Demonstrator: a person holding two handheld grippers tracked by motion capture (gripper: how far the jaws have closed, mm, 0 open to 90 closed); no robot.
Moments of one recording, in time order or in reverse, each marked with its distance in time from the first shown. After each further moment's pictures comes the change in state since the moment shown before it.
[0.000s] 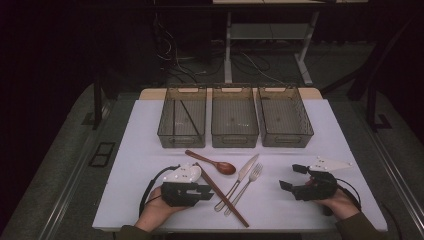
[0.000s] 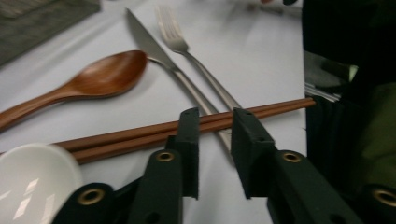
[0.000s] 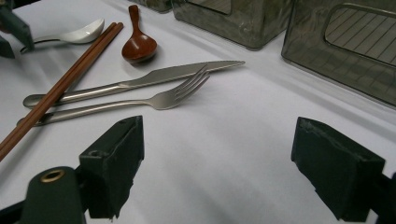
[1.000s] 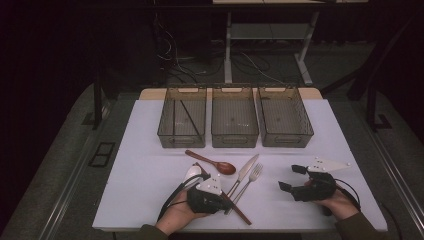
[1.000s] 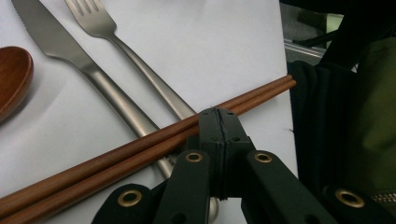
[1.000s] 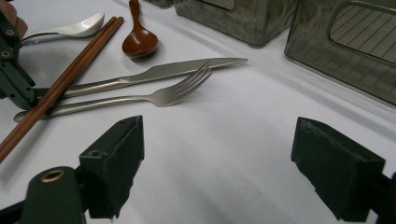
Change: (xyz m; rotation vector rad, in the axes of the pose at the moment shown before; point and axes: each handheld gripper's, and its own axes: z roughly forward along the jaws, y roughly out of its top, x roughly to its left) left arm -0.014 0.013 0.059 0.138 -0.092 0.112; right arm 0.002 0.000 0.002 0.013 -0.002 -0.018
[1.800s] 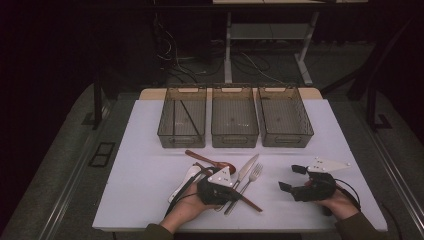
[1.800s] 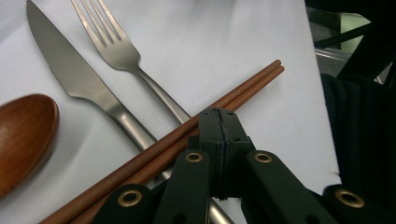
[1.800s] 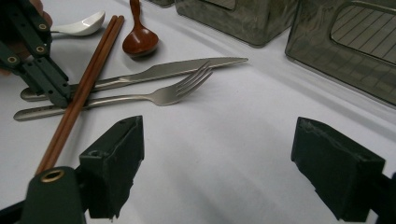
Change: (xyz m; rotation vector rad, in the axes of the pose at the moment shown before) left arm 0.015 0.021 0.018 0.011 0.032 0.017; right arm 0.000 0.000 0.000 0.003 0.000 -0.004
